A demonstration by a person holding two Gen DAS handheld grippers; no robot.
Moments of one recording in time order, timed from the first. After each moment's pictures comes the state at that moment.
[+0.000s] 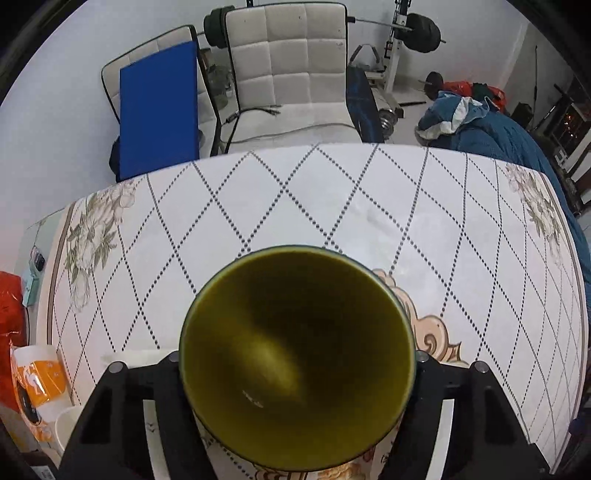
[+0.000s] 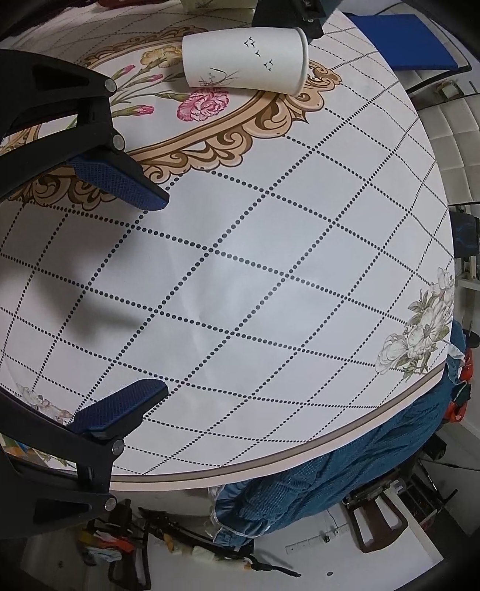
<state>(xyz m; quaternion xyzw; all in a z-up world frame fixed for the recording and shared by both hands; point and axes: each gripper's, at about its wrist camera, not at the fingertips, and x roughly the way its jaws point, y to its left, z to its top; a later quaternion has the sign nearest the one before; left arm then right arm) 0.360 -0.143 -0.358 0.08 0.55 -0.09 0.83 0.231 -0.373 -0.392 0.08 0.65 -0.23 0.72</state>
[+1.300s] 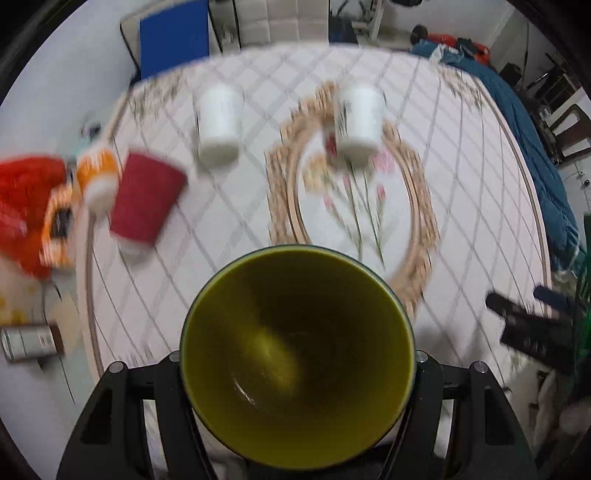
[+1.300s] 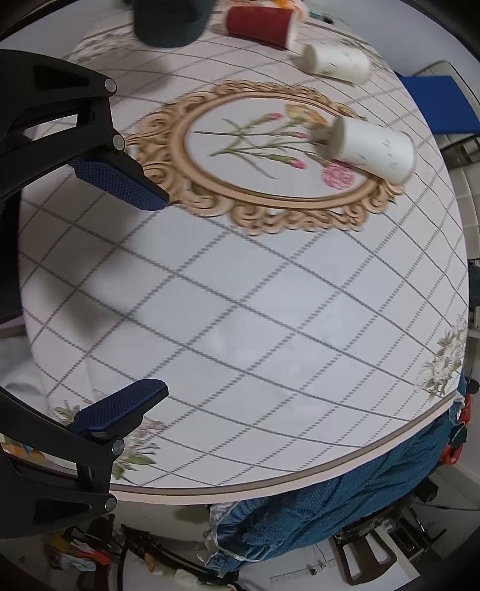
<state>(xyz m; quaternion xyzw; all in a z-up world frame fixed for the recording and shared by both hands) 0.098 -0.081 -0.289 0.08 0.66 -0.10 0.74 0.090 -0.318 -0.356 0.08 0.66 -0.13 0.73</state>
